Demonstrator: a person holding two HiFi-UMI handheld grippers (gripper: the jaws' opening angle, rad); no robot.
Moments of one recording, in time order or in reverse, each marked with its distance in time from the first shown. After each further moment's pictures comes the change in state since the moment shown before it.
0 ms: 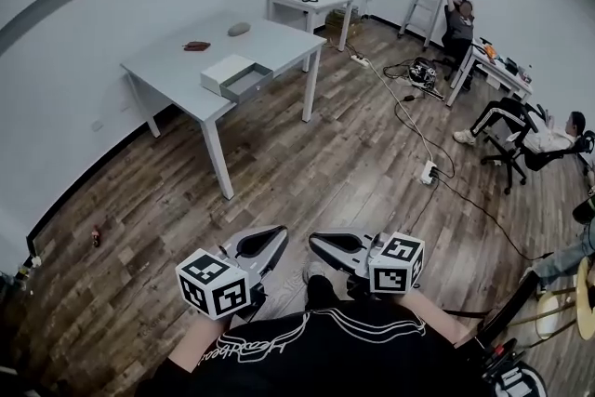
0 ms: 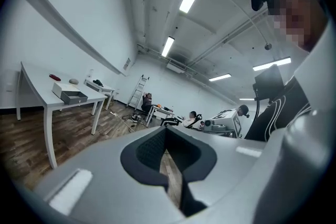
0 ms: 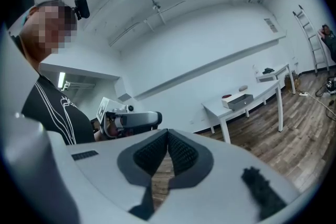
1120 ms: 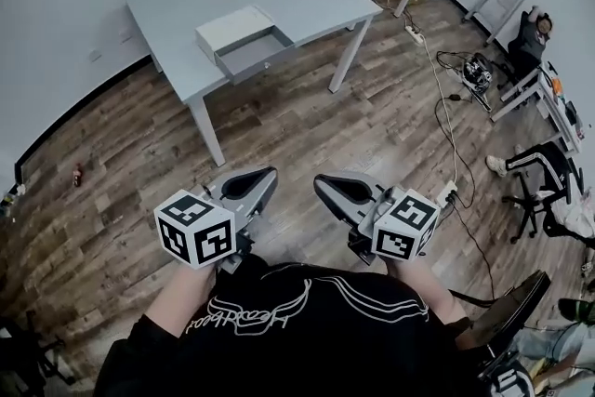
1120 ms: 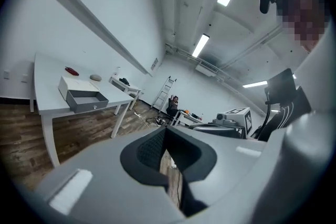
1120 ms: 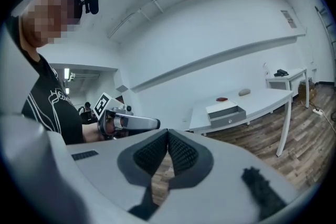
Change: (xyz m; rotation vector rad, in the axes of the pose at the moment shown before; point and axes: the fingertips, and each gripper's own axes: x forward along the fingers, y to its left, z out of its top) left arm 0.220 0.260 0.077 -0.135 -0.017 0.259; right arm 0.092 -0.329 0.114 -0.098 0.107 0.103
